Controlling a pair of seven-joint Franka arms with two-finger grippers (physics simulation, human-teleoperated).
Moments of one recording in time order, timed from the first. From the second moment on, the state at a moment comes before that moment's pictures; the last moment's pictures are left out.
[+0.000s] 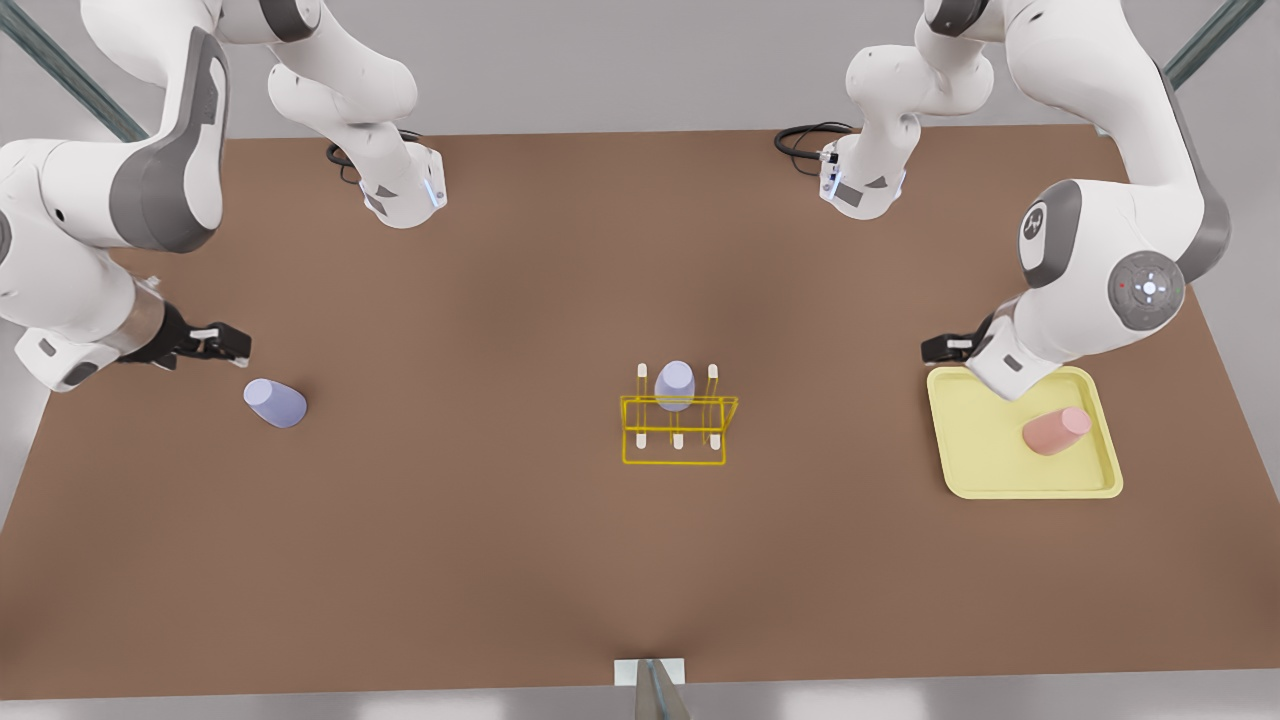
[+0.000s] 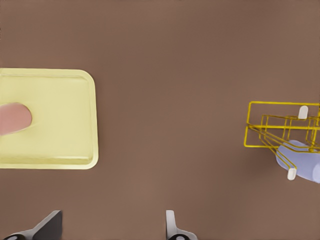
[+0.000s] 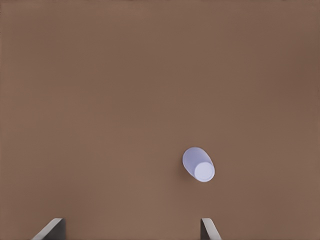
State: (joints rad) left arm -0.15 0.23 0.04 -1.45 -0.04 1.49 -0.11; right arm 0.01 0.19 -0.03 -1.36 -0.05 1.46 -0.08
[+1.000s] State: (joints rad) left arm 0.34 0.64 0.12 -1.65 -0.07 2.12 0.47; right arm -0.25 0.32 -0.04 -2.06 0.01 2.27 -0.26
